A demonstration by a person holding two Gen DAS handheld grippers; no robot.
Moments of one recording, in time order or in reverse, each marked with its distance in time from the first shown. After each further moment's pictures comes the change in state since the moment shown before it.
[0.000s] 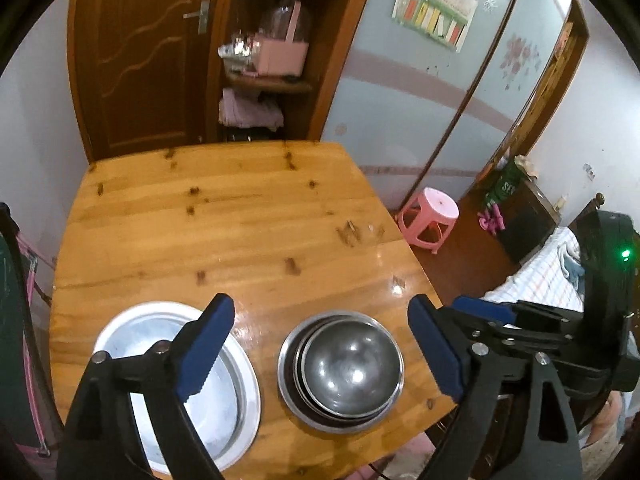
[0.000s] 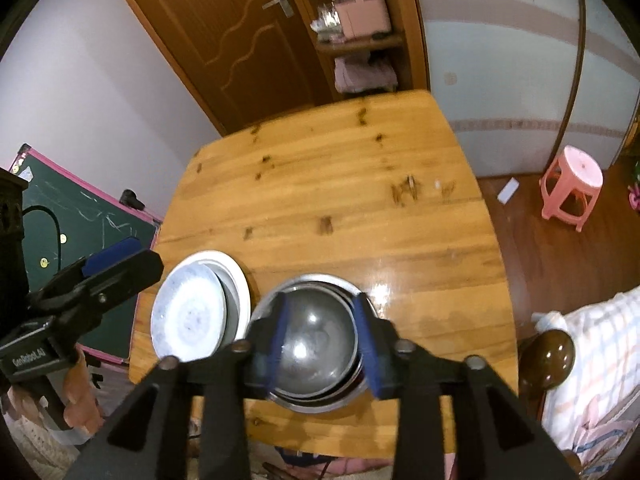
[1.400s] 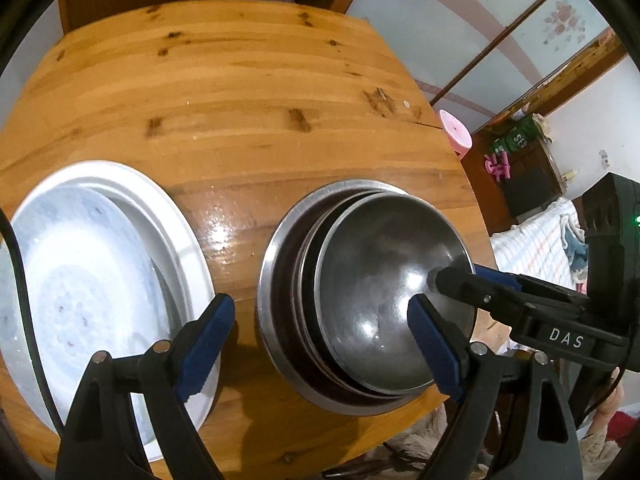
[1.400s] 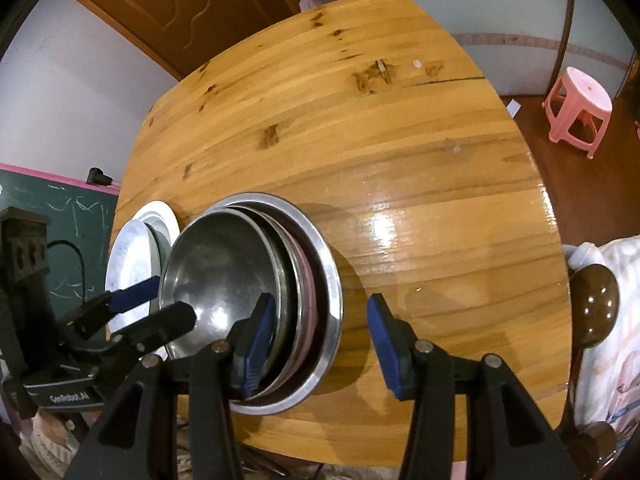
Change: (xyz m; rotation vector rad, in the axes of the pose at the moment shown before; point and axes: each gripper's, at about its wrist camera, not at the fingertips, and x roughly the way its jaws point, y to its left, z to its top) left arm 0.135 0.025 -0.083 -0.144 0.360 -0.064; right arm 0.107 -0.058 -0.047 0.141 0.241 0.030
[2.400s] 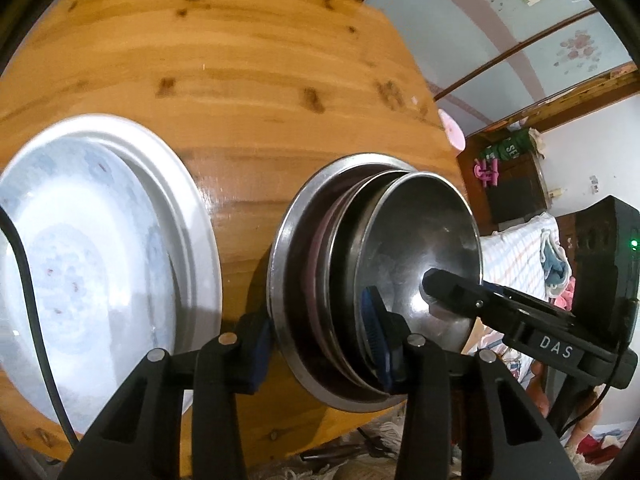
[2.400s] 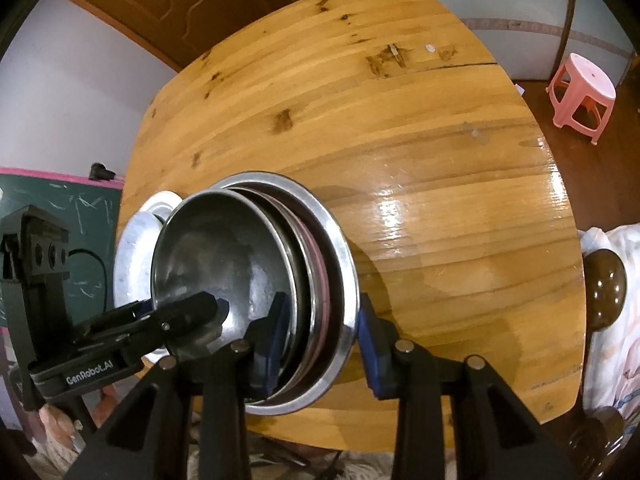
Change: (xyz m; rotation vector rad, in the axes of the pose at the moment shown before) left arm -0.012 0.022 -0.006 -0.100 0.057 -0.085; right arm -0.001 0.017 0.003 0.031 0.052 0.016
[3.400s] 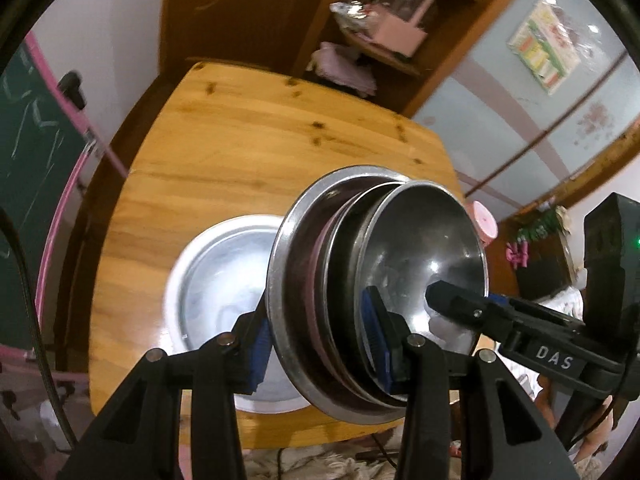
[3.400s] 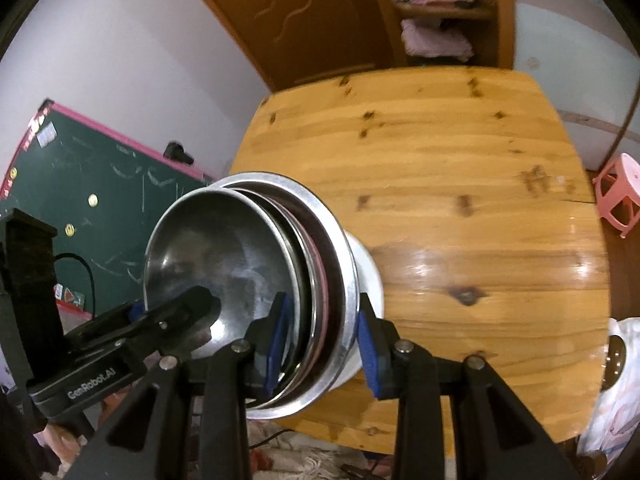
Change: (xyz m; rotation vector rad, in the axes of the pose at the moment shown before) left arm -0.175 0.087 -0.015 -0.116 -0.299 0.153; right arm -0.014 0.189 0.014 -0.256 -0.051 0.055
